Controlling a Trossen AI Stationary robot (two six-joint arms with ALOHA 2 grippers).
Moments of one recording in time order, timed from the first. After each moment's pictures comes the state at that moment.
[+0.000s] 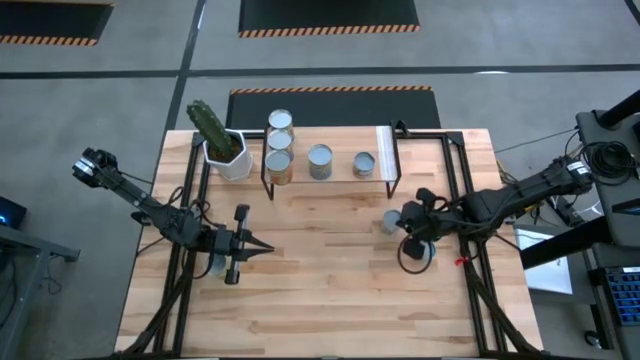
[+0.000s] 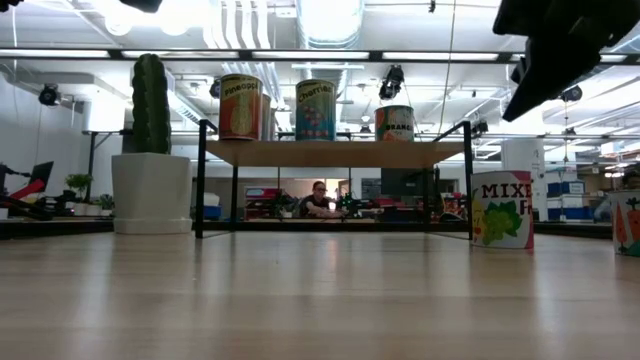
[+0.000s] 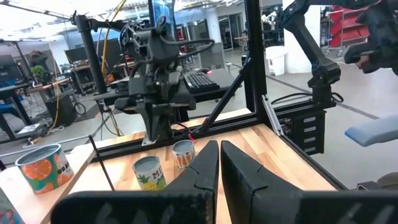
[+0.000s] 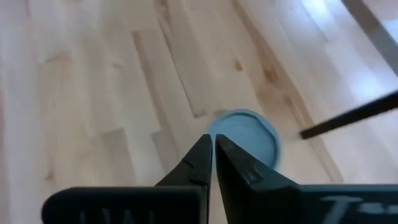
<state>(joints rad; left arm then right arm) -0.55 0.91 0.47 0.46 -0.44 0.17 0.32 1.01 0.77 -0.74 0.37 0.53</state>
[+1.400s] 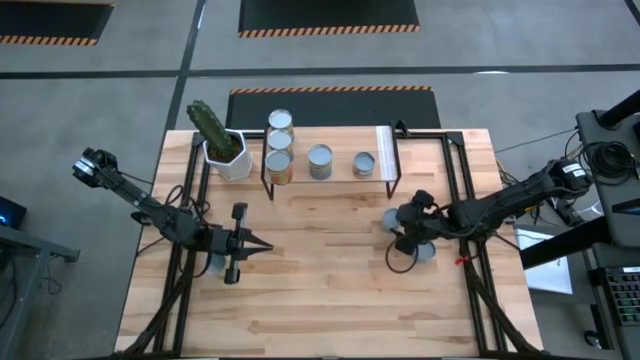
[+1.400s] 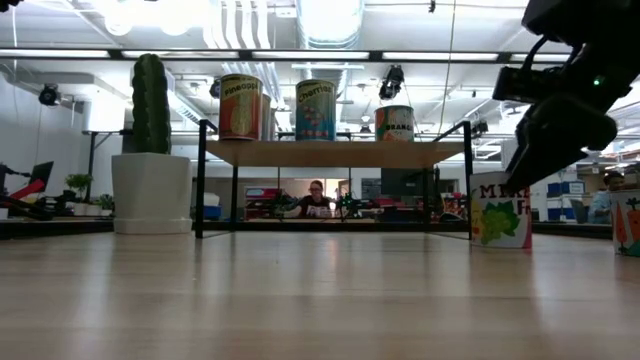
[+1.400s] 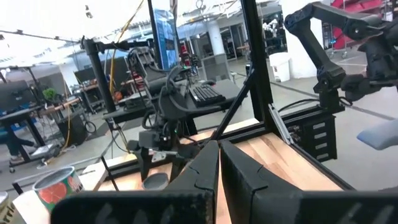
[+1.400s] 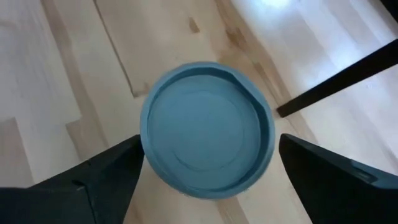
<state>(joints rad) -0.55 0.91 0.47 0.52 -0.44 0.27 0.27 1.10 0.53 -0.51 0.49 0.52</state>
